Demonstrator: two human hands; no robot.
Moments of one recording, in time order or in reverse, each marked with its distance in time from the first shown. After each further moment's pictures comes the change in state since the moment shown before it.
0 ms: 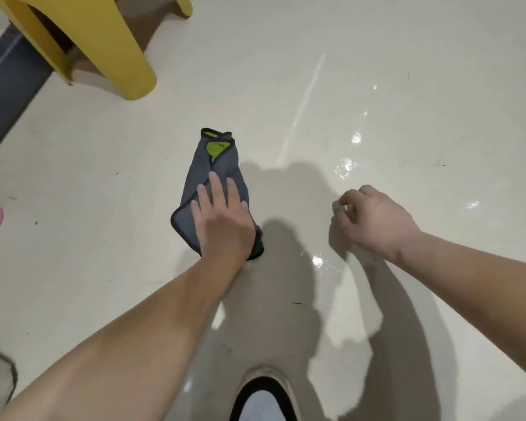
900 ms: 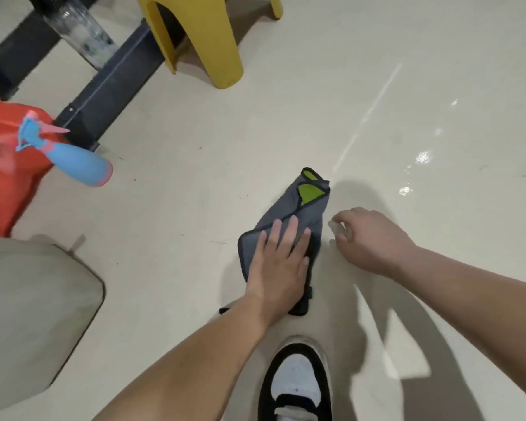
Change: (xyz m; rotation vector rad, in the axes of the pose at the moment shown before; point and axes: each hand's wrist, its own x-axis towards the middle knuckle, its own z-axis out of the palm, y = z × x) left_hand -0.133 -0.023 0.009 0.024 -0.125 0.287; right_hand -0.037 -0.072 0.040 -0.034 -0.175 -0.282
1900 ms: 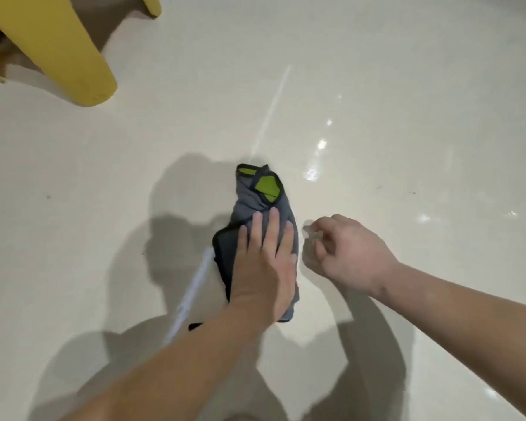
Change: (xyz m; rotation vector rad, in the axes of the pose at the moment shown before) left_hand 0.124 0.066 -0.006 -0.176 0.163 0.190; right_hand 0.016 0.058 -0.056 0.017 0.136 0.230
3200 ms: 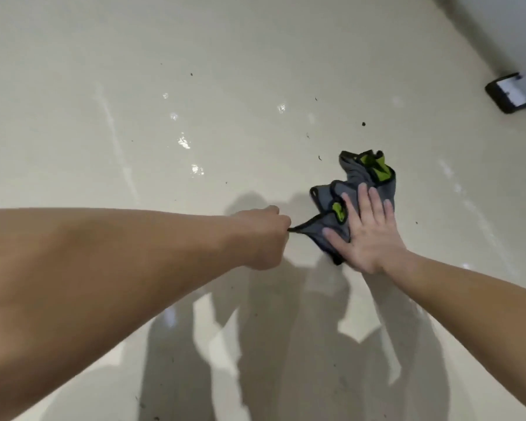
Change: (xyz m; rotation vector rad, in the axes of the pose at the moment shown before) left_hand -0.104 0.562 -0.008 0.349 -0.864 0.804; right_hand -0.470 0.490 0.088 -0.058 0.048 0.873
